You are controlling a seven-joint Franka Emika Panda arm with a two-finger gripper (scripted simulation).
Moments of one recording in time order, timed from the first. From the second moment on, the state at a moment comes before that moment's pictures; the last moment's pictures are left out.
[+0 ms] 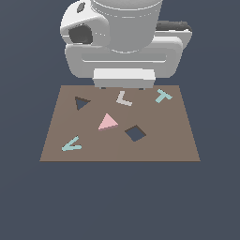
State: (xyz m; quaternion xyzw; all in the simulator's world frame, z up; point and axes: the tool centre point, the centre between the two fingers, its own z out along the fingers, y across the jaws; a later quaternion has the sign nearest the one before) arm -0.002 0.006 0.182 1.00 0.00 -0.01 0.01
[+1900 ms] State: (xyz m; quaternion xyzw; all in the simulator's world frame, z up) arm 0.025 -0.043 0.068 0.95 0.31 0.00 0.00
